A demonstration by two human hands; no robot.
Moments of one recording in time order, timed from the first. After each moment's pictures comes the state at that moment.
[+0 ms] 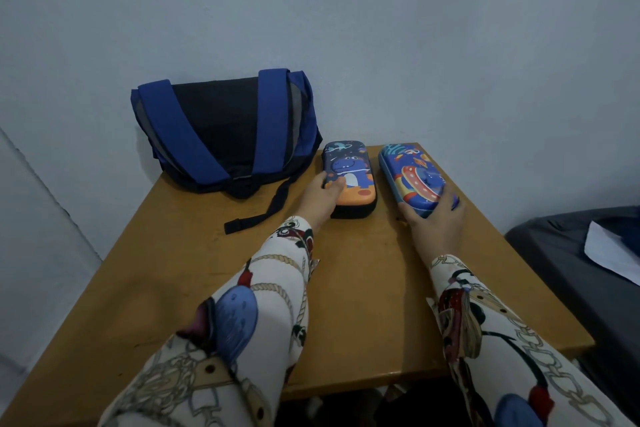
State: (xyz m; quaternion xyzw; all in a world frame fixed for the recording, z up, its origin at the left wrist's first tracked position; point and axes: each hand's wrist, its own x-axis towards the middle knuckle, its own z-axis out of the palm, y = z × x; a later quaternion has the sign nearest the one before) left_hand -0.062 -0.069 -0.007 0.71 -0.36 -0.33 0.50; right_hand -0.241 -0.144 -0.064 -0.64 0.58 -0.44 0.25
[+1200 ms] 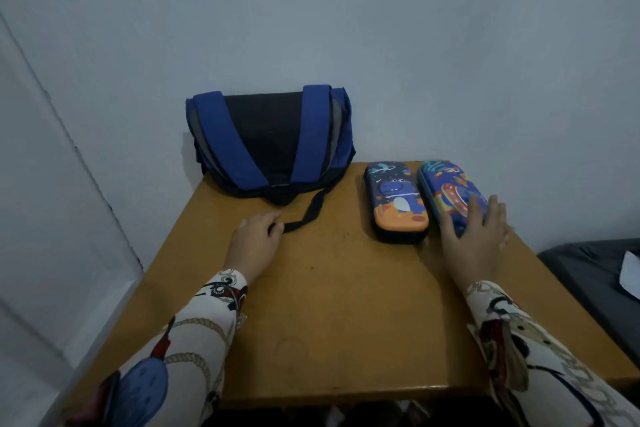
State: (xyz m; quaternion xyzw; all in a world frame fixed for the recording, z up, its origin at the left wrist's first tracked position) left_hand 0.056 0.057 -0.050 0.81 -0.46 -0.04 0.36; right_hand -0.238 -0.121 -0.048 -0.71 0.56 -0.41 0.12
